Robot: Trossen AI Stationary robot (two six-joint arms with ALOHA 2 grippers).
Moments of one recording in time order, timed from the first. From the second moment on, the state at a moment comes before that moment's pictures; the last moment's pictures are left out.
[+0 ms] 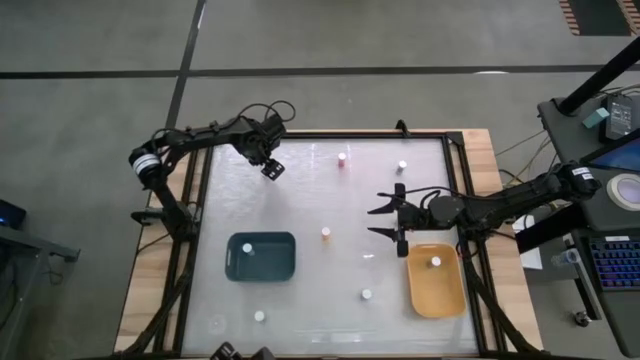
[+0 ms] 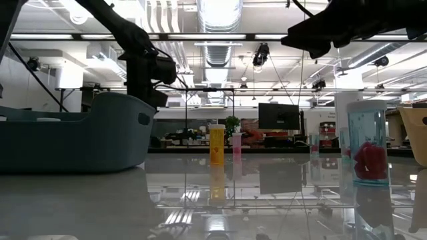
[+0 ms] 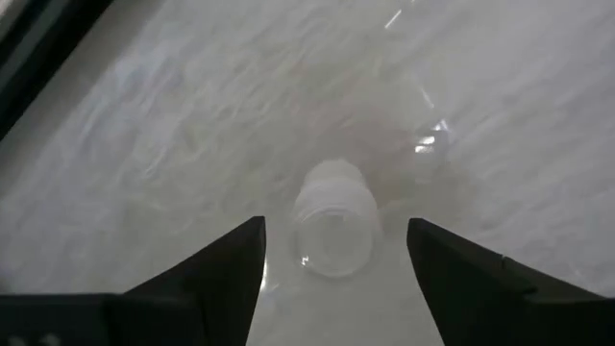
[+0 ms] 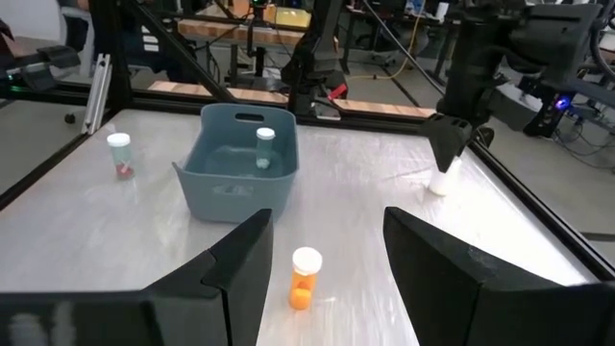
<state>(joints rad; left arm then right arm) 0.69 1.69 1.18 -0.89 -0.11 -0.14 0.19 1.01 0.42 0.41 0.20 -0.08</state>
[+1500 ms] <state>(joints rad) 0.31 1.42 1.31 -1.10 -0.23 -0.28 0.18 1.01 0.42 0.40 0.20 -0.08</state>
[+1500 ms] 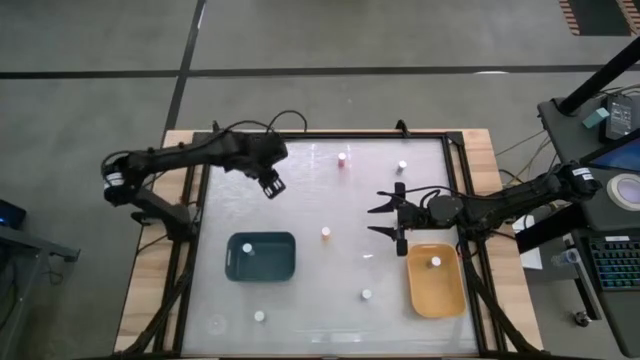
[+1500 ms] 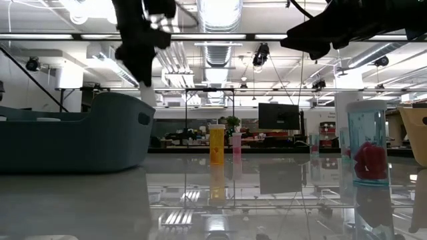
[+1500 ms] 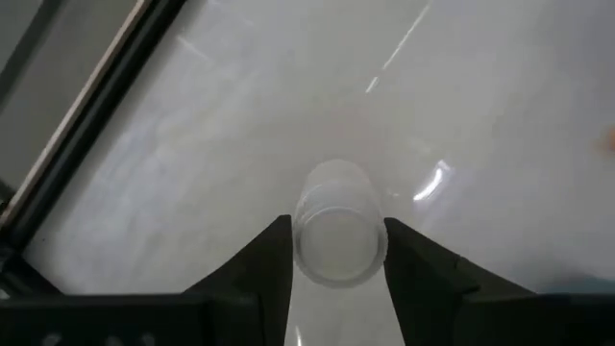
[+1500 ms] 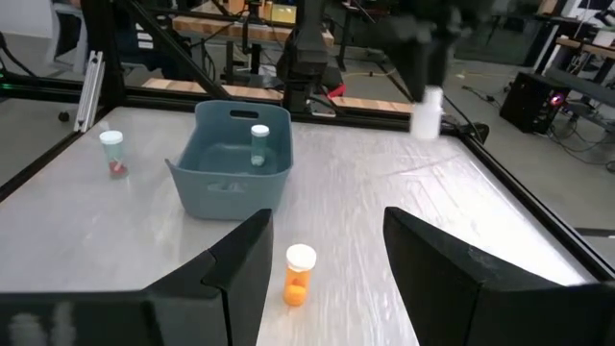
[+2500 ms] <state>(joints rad) -0.37 1.65 1.56 -1.33 -0.09 -0.64 0.18 1.01 0.42 0.40 0.20 -0.08</state>
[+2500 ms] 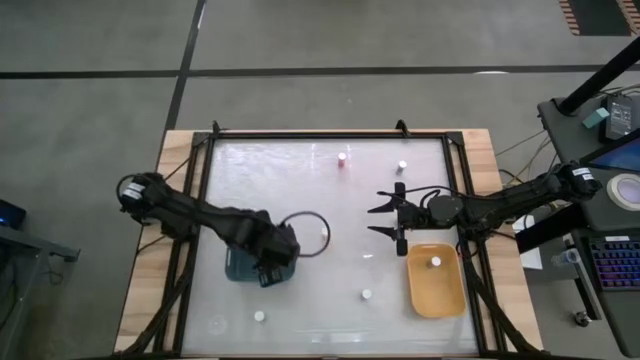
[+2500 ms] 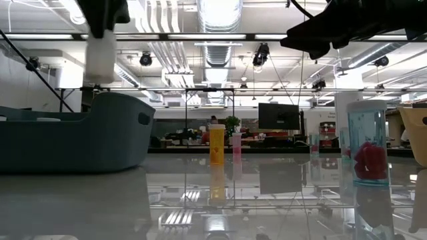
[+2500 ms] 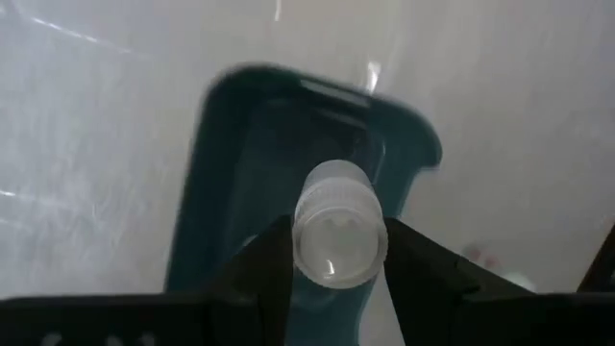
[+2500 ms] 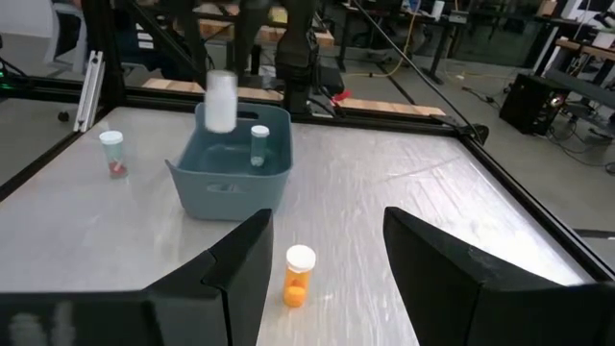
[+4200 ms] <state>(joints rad) -0.23 1.65 1.15 -0.95 -0.10 -0.38 0.18 1.01 0.42 0.40 0.20 -0.08</state>
